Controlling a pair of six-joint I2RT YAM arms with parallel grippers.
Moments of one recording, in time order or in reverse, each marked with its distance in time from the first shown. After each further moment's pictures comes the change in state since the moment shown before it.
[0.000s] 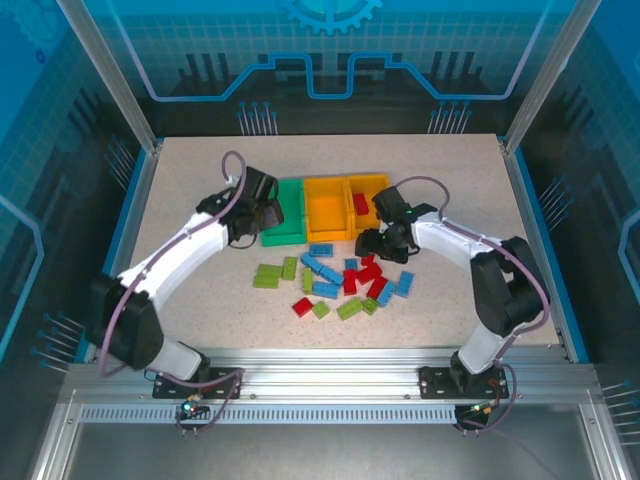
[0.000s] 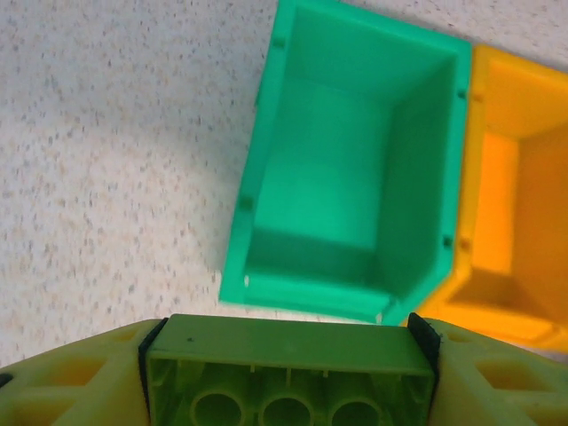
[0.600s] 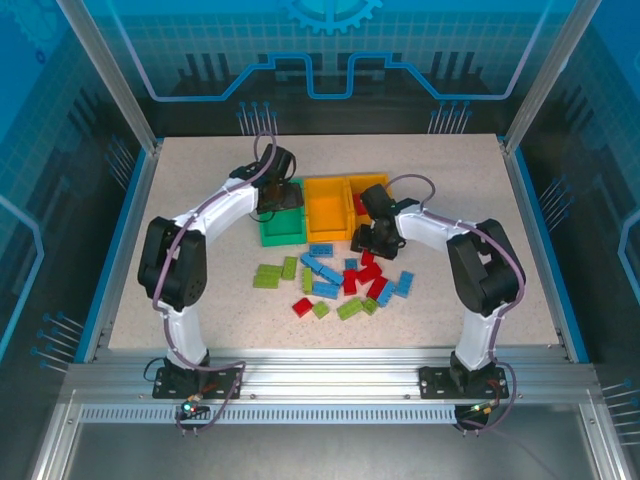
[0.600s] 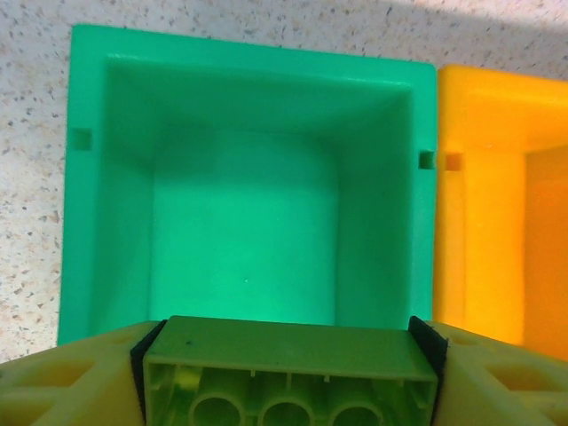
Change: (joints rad) left arm 0.039 0.393 0.279 0.047 0.126 0.144; right arm 0.014 0.158 0.111 0.021 0.056 0.089
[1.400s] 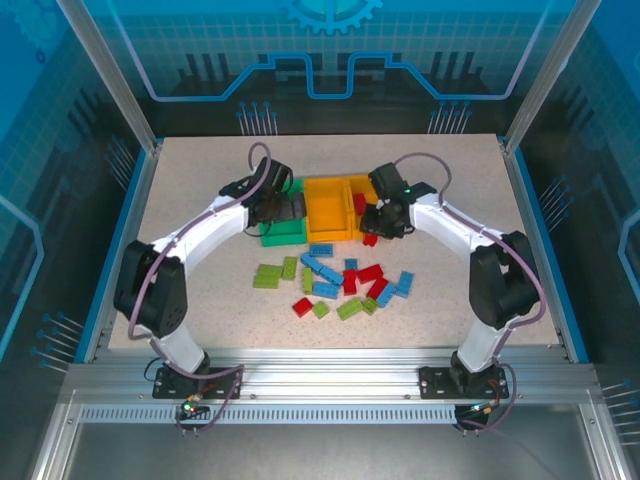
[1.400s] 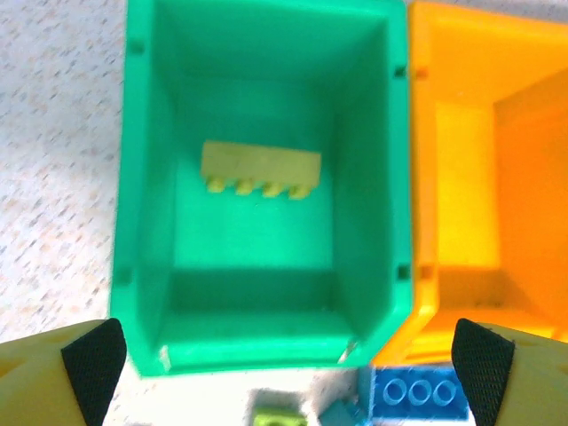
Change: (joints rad) left arm -0.057 -0.245 -0.228 0.029 -0.055 -0.025; right arm -0.043 -0.126 0.127 -0.091 0.003 -0.055
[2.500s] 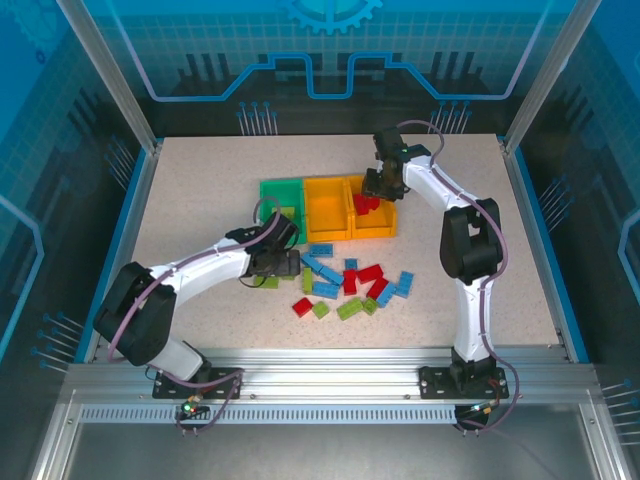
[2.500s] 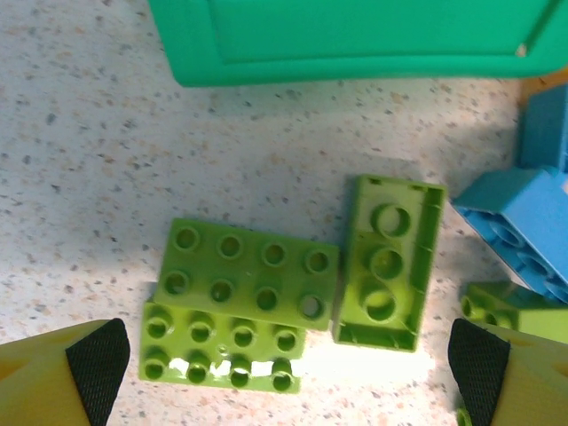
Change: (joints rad) left arm -0.169 -0.149 -0.365 -0.017 -0.048 -0.080; right arm -0.123 0.411 0.508 -0.121 -0.014 -0.175
